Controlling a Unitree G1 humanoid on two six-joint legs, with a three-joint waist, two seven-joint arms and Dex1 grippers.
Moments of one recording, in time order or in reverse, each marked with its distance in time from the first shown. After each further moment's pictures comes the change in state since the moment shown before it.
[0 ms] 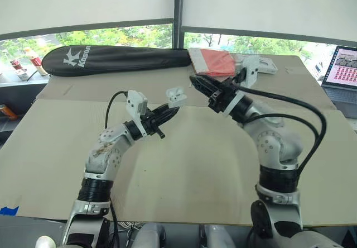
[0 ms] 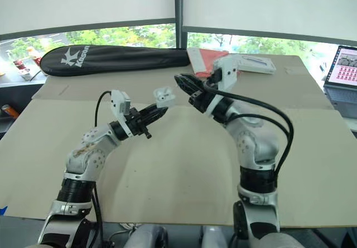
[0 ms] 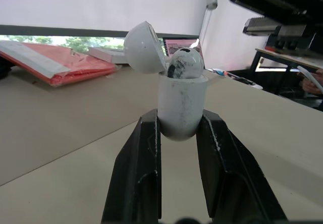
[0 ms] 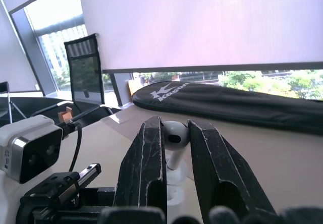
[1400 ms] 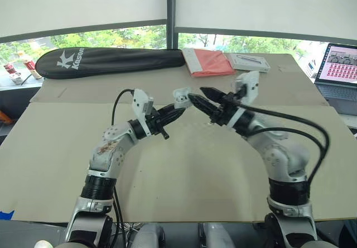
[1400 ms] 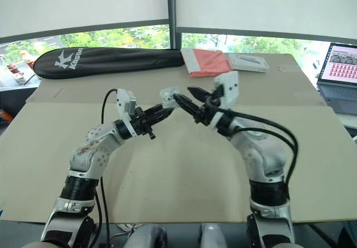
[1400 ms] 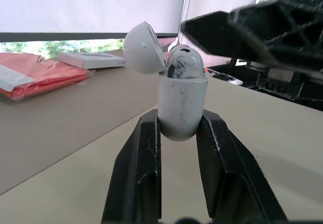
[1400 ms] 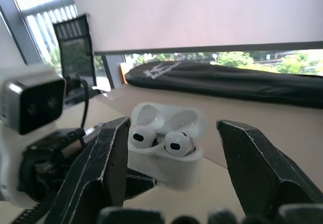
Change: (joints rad) left arm -0.019 -0.021 -0.018 0.004 0.027 -0.019 -0.020; right arm 0.101 -0.169 -0.009 -0.089 0.216 0.034 -0.006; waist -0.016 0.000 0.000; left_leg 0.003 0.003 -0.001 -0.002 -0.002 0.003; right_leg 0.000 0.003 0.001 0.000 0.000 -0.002
